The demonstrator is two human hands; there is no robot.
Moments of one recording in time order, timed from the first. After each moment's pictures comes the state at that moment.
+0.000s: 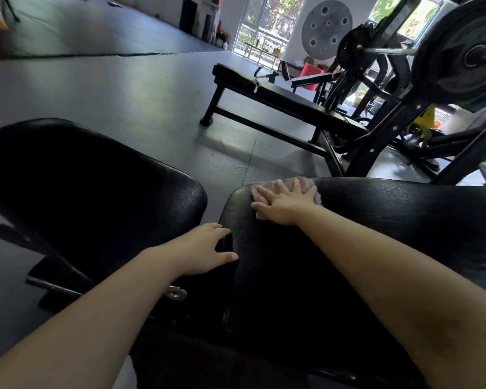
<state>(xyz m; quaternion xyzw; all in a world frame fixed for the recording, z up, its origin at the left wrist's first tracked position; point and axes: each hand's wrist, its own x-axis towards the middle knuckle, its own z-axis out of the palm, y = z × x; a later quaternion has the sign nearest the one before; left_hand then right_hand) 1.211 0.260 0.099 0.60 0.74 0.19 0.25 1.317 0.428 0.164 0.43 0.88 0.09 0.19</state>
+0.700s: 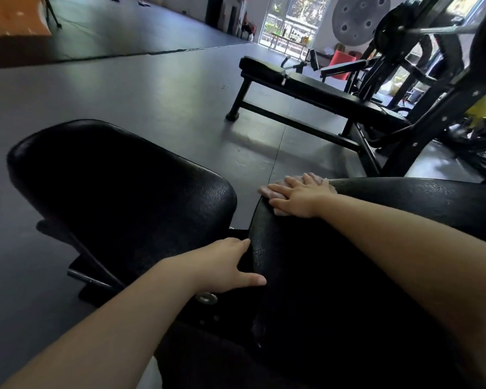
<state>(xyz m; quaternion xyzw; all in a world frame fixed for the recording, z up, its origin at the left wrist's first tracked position) 1.207 0.238 0.110 0.60 0.72 0.15 0.31 1.280 0.455 0.151 0.35 0.91 0.12 0.21</state>
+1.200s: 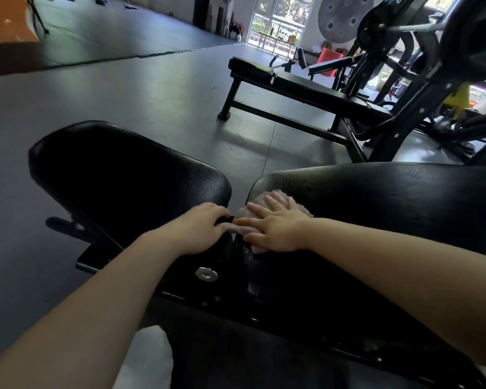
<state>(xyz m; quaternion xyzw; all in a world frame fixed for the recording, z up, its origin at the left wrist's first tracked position) 1.188 0.219 0.117 0.58 0.76 0.24 0.18 1.319 0.345 0.146 0.21 0.94 0.08 0.24</state>
